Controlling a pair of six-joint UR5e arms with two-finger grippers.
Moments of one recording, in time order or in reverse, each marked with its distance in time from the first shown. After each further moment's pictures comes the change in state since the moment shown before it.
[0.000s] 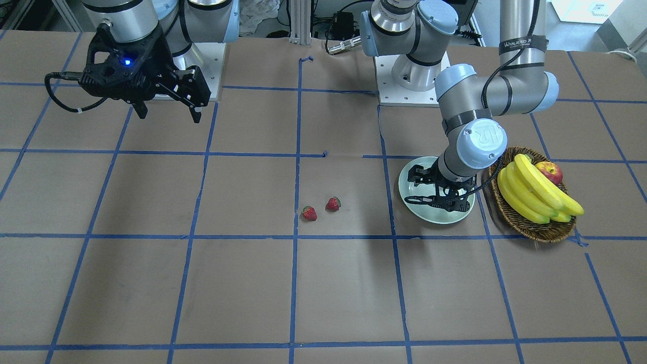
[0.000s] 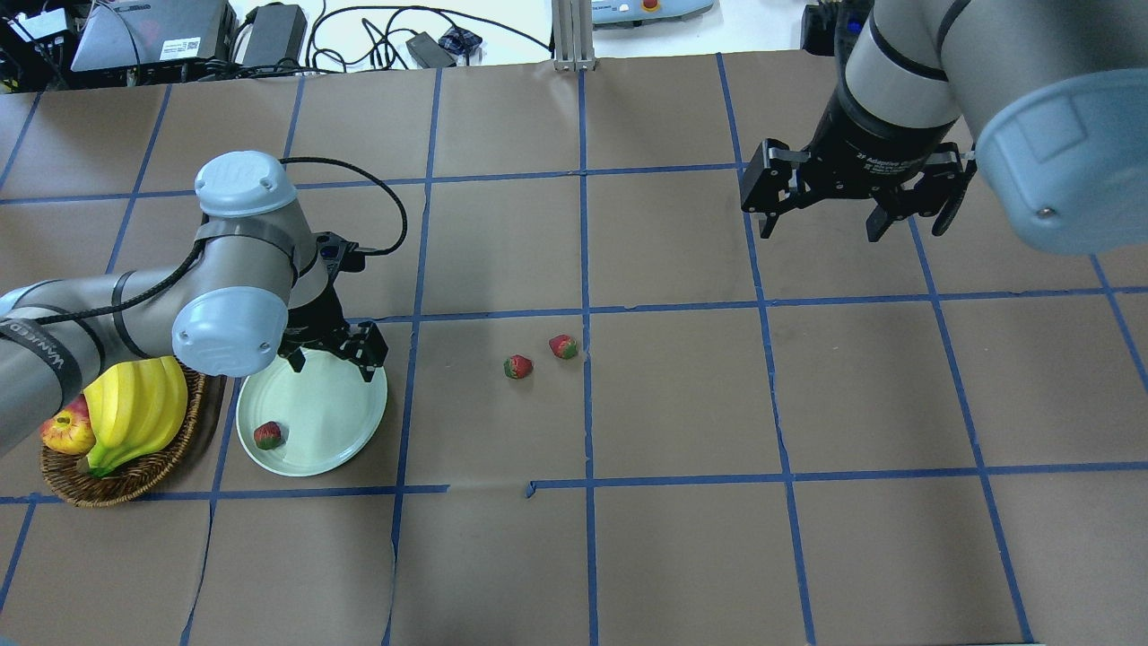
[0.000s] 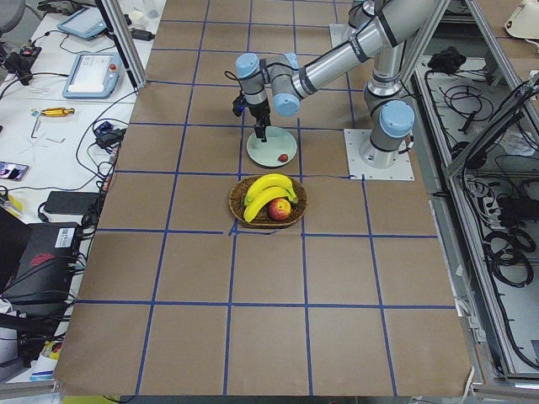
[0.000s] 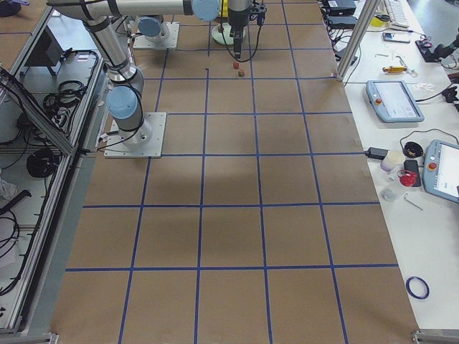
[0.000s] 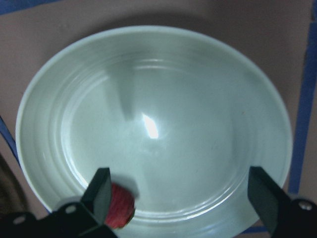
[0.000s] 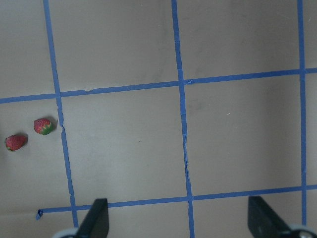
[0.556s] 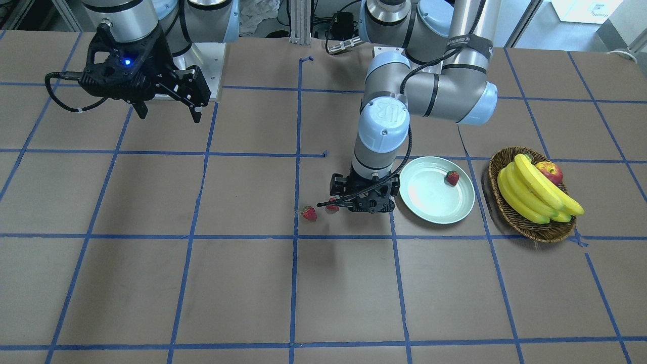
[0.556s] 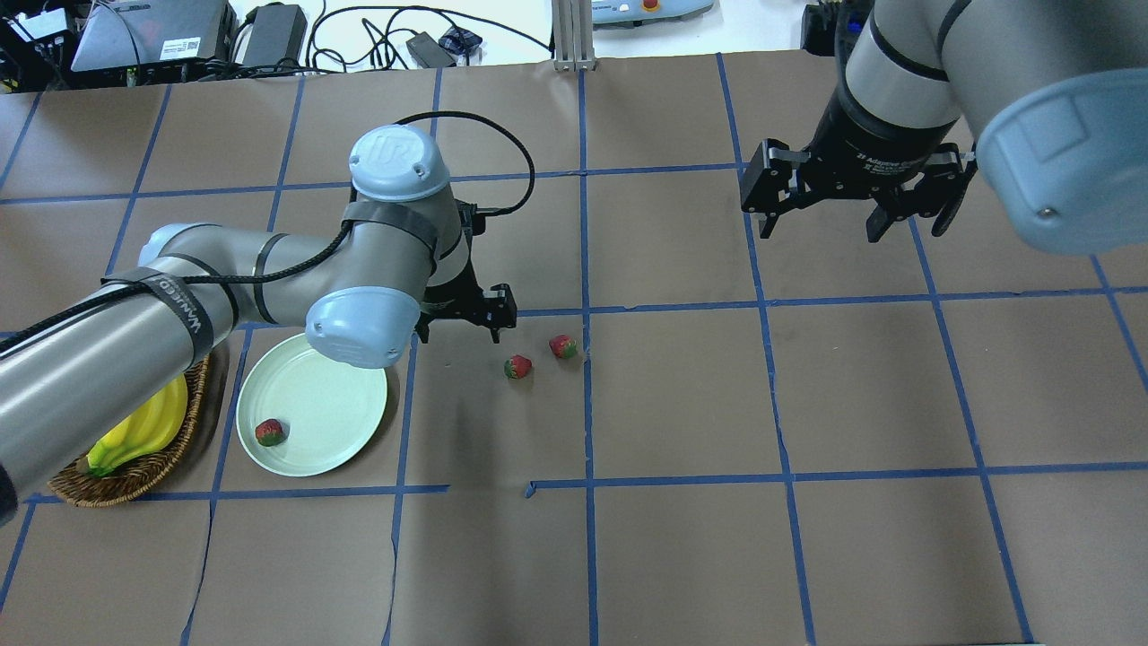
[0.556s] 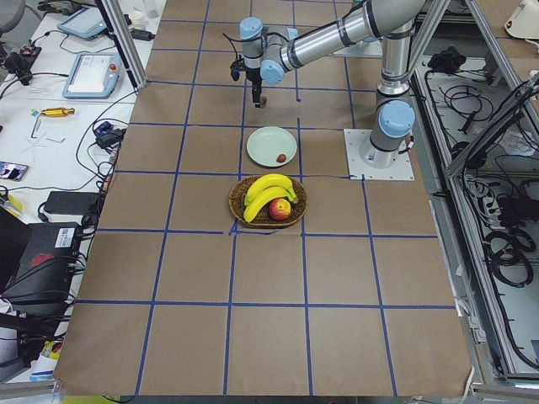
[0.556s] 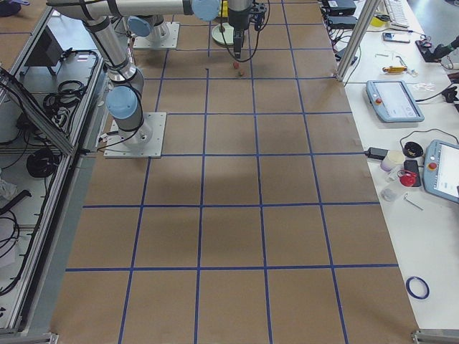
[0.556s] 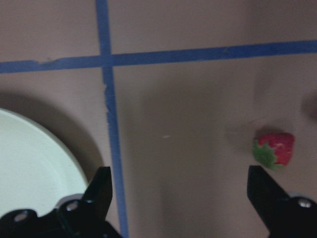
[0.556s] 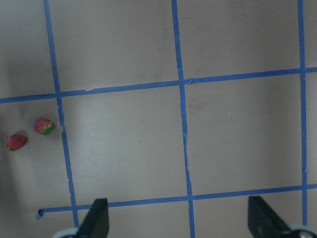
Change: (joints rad) left arm -0.268 -0.074 0.109 0.071 -0.093 -0.388; right arm 0.000 -0.001 0.001 0.001 0.001 0.002
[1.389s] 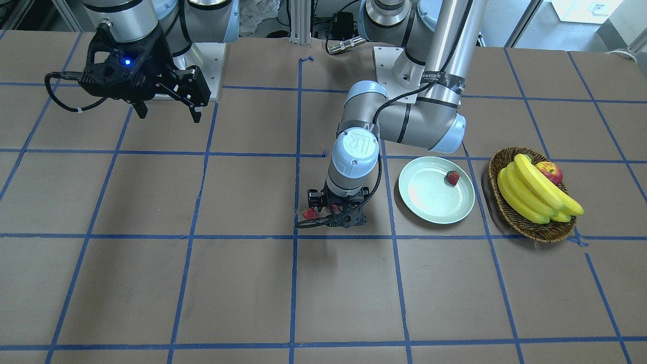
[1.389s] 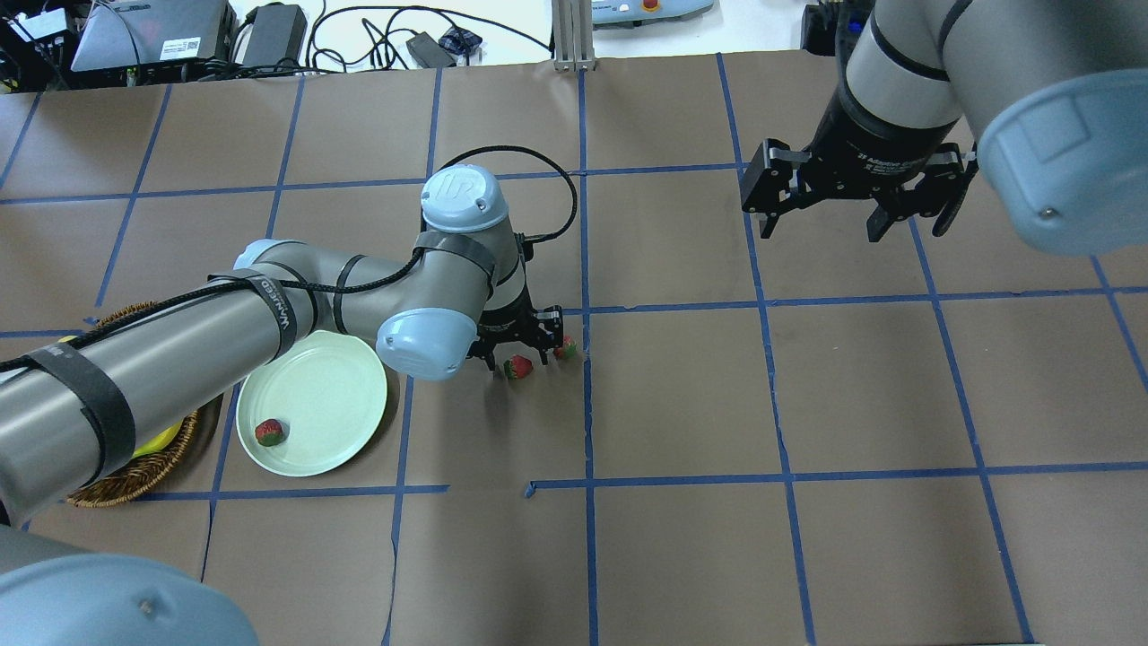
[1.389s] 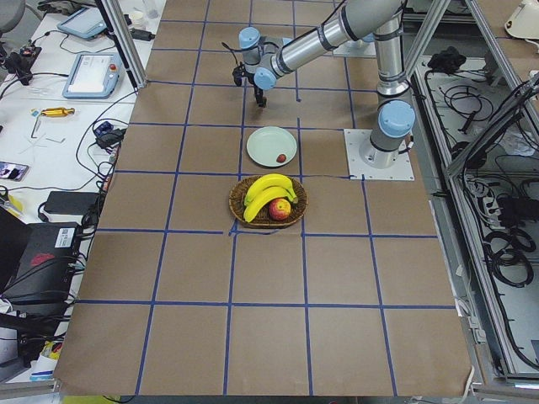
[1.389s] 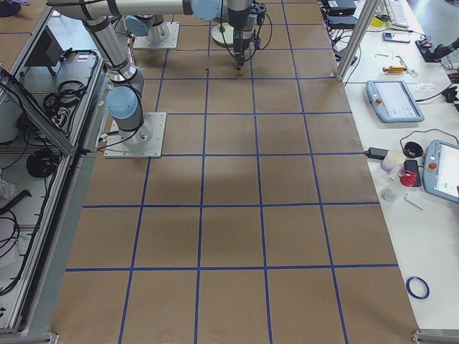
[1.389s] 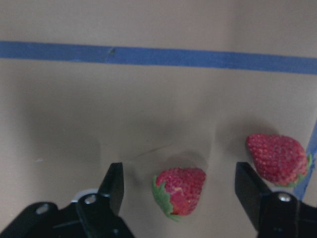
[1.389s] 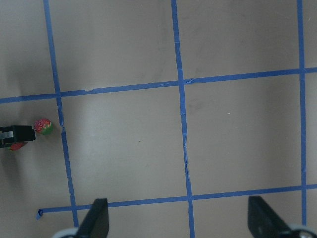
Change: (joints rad) left arm -0.046 -0.130 0.006 0.068 -0.084 -0.112; right arm 0.000 0.000 0.000 0.000 -0.001 -0.001
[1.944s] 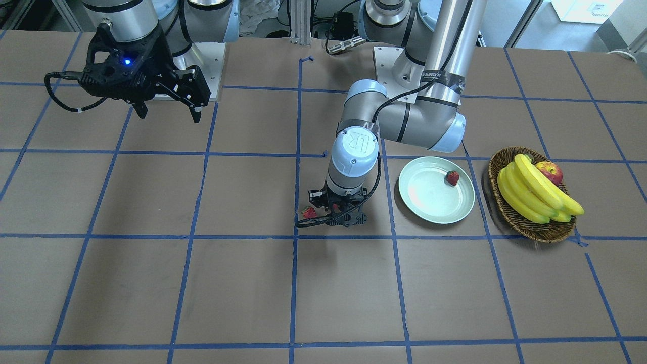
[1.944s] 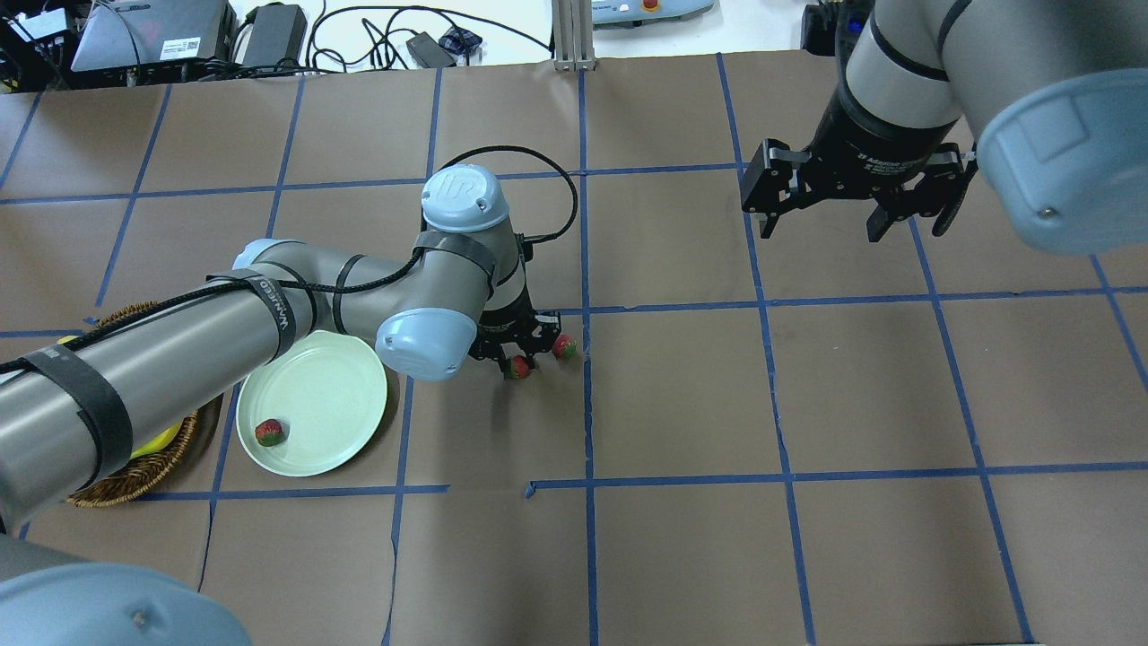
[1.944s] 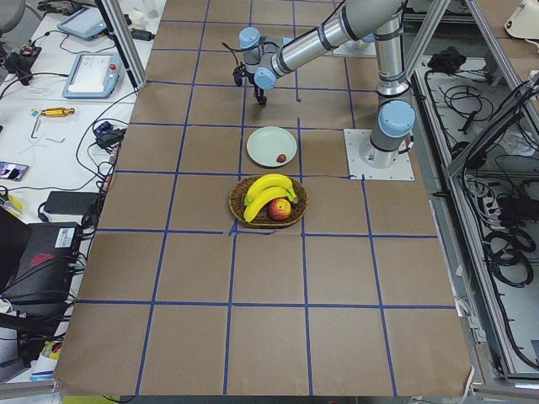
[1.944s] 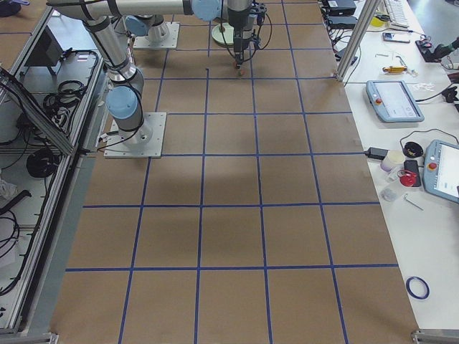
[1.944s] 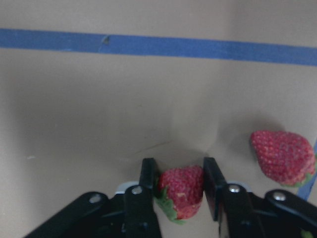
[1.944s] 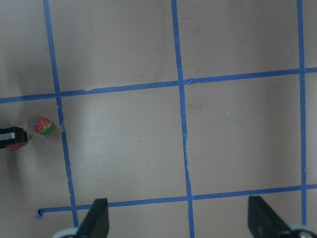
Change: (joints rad) left arm 0.002 0.018 0.001 -0.010 0.010 0.010; right arm 0.000 0.000 0.000 0.000 0.000 0.000
